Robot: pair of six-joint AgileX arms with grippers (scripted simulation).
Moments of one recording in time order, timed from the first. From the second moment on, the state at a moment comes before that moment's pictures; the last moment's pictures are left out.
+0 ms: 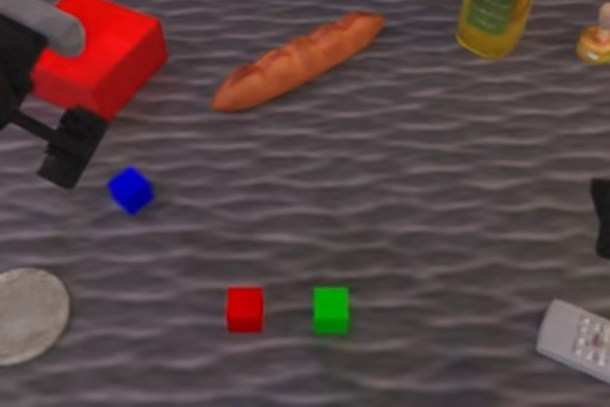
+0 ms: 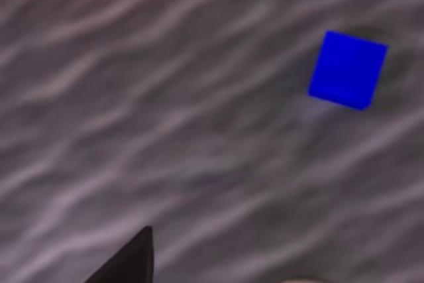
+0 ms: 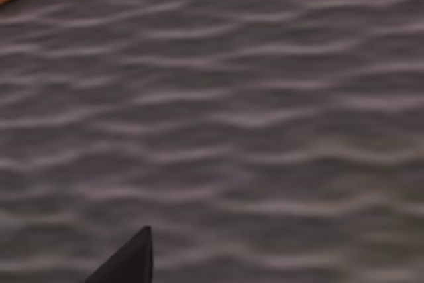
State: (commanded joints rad) left arm -0.13 1.42 1.11 -0.76 0.00 0.38; right arm 0.30 0.76 0.56 -0.44 0.08 0.28
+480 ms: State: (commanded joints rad) left arm -0.18 2.04 1.59 -1.06 0.00 0.54; right arm 0.06 0.13 0.09 -0.08 0.02 0.04
